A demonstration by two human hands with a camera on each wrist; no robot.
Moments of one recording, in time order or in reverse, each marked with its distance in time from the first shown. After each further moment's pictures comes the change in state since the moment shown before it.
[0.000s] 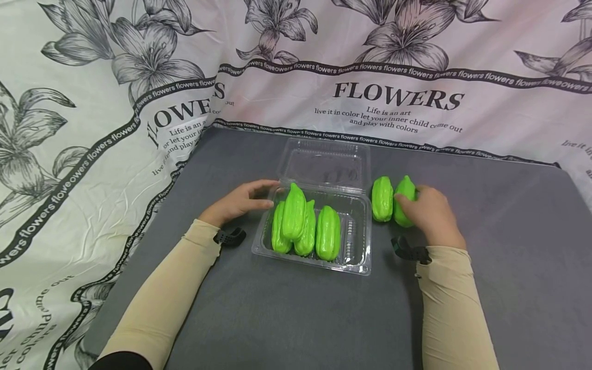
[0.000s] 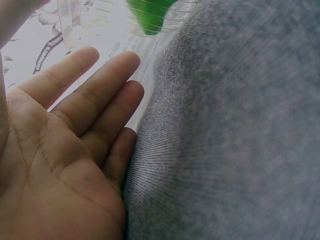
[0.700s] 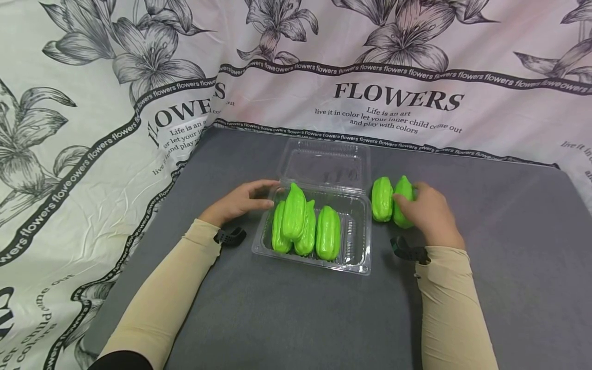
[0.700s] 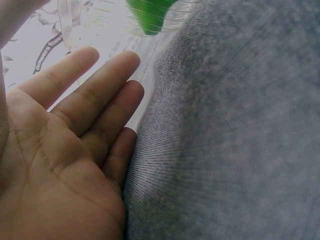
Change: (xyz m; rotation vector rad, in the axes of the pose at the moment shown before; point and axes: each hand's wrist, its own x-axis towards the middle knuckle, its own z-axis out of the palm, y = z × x) left_hand -0.001 0.002 0.000 -0.009 -0.002 -0.002; right_hand 0.000 -0.003 0.000 0.035 -0.001 0.010
